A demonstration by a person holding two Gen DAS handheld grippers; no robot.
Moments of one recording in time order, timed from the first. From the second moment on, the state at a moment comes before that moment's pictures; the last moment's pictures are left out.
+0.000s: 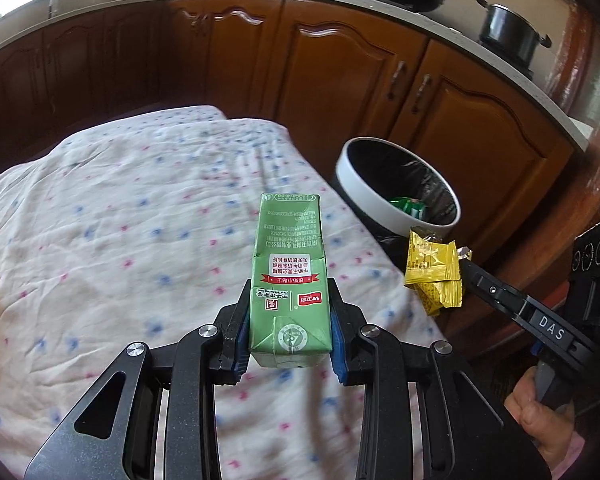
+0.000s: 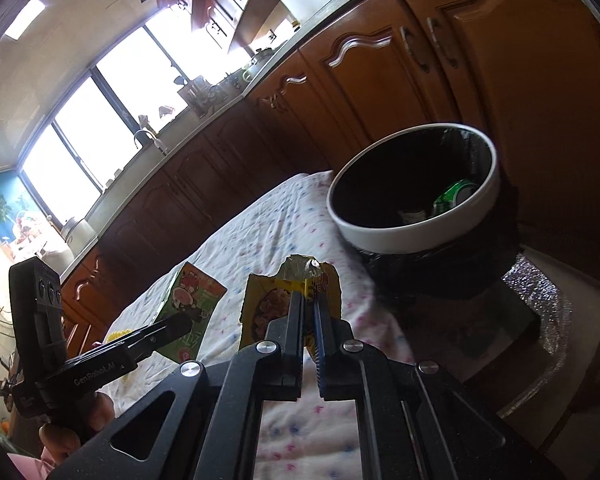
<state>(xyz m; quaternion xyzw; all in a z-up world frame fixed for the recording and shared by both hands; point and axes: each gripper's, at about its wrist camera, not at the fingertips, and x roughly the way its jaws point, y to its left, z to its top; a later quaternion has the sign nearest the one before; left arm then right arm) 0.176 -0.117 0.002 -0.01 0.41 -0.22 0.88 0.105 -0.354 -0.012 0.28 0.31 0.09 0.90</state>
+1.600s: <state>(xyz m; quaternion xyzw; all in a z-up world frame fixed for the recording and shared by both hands) 0.293 -0.297 0.008 0.11 0.43 -0.28 0.85 0.204 -0.453 0.003 0.23 0.32 0.00 0.92</state>
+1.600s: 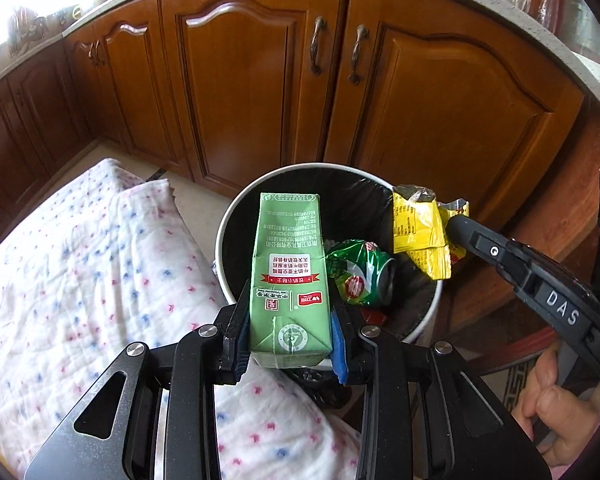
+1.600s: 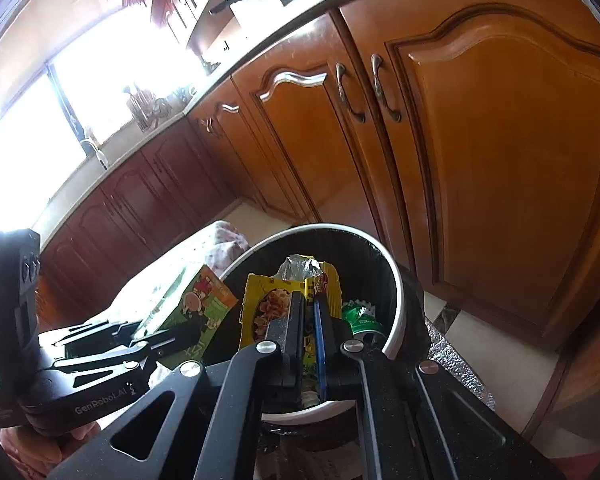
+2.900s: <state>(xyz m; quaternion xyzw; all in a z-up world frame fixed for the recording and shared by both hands) 0.300 -0.303 0.001 0.12 0.44 -0.27 0.85 0.215 -0.453 0.007 0.24 0.33 -0.02 0.91</state>
